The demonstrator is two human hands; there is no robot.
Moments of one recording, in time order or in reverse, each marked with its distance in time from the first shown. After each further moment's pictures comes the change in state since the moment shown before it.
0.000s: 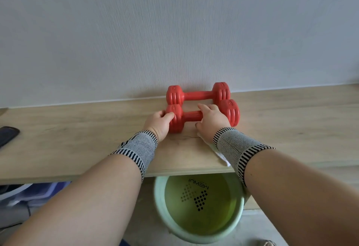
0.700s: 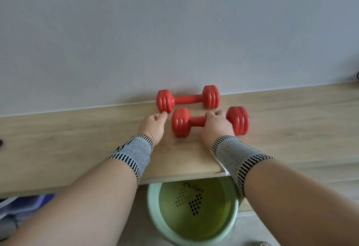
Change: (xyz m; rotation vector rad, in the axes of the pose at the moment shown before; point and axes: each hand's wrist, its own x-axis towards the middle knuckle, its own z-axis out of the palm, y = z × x) left_hand 0.010 0.004 0.015 0.270 0.085 0.066; right_hand -0.009 0.019 -0.012 -0.060 0.043 0.219
